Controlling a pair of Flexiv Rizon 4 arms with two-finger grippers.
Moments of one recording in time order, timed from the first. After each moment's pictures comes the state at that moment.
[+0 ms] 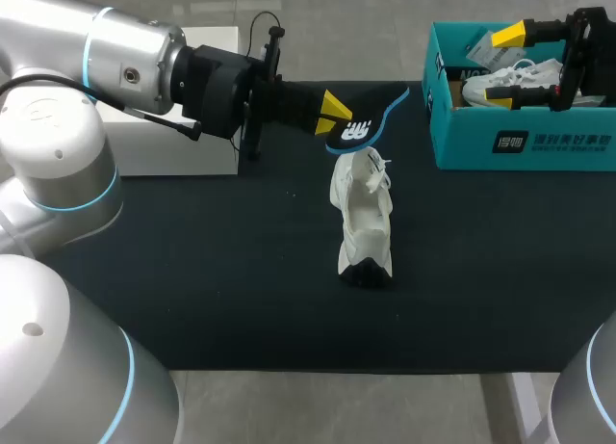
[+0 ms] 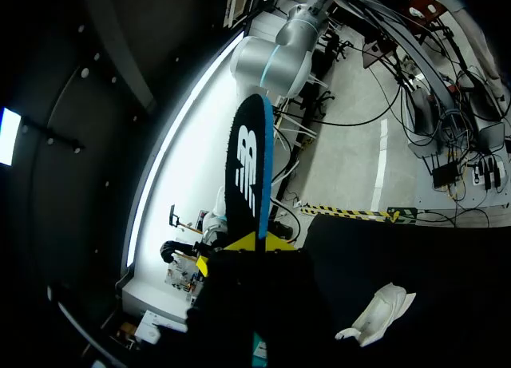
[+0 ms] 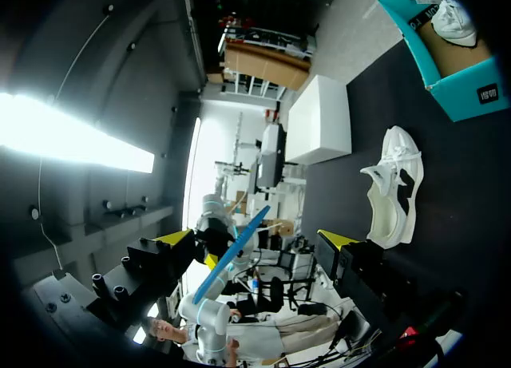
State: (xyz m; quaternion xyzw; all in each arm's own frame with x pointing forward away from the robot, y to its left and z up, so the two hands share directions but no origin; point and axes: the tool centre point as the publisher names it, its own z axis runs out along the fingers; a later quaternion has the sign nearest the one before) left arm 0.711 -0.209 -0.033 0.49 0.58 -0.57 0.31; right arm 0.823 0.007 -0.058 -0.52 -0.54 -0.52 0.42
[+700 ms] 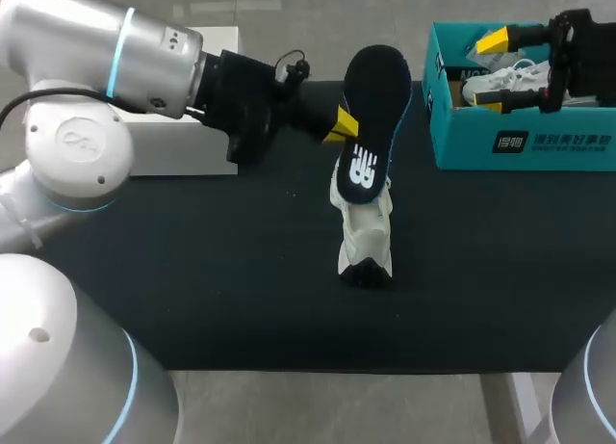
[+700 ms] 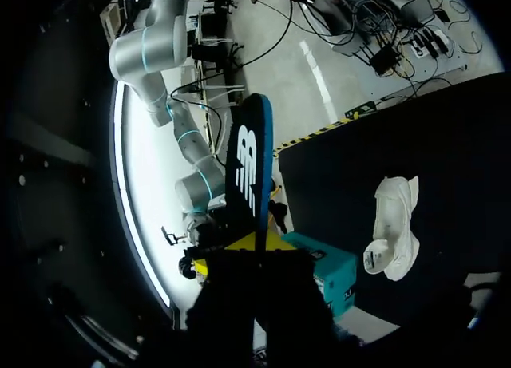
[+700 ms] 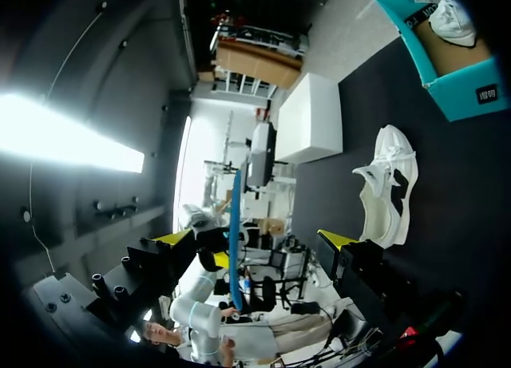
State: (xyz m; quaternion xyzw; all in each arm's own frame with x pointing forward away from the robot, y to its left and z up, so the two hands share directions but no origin) left arm 0.753 -0.222 -0.076 0.65 0.53 -0.34 0.43; right arm 0.830 0.019 -0.072 -0.54 -0.55 -0.50 0.40
